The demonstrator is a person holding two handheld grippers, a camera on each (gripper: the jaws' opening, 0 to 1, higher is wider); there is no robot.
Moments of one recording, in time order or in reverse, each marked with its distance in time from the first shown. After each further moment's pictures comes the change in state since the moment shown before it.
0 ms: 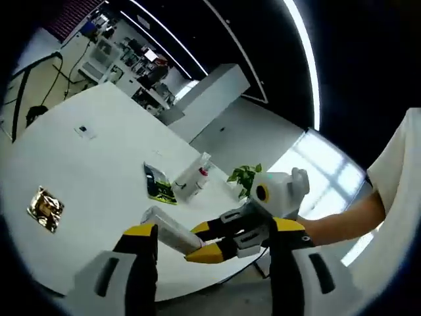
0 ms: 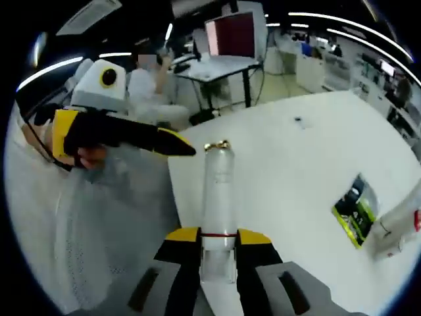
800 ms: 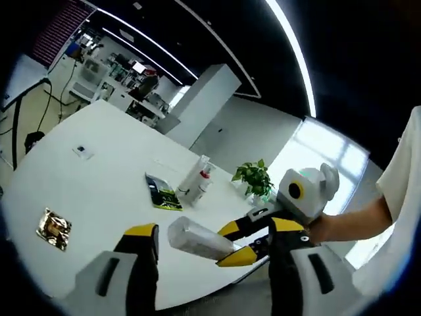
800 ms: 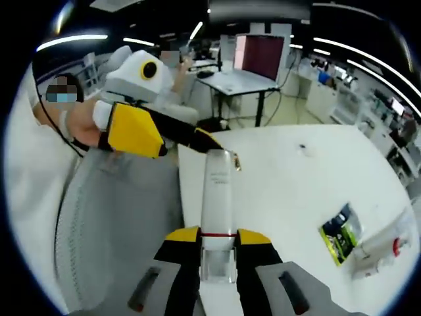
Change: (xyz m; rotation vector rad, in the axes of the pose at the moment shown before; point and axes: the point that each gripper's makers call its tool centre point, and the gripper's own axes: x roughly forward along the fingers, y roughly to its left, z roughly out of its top) left arm 0.001 -0.002 -0.004 0.141 0.011 0.044; right arm -0.030 0.020 -0.006 -0.140 -0.116 -0.094
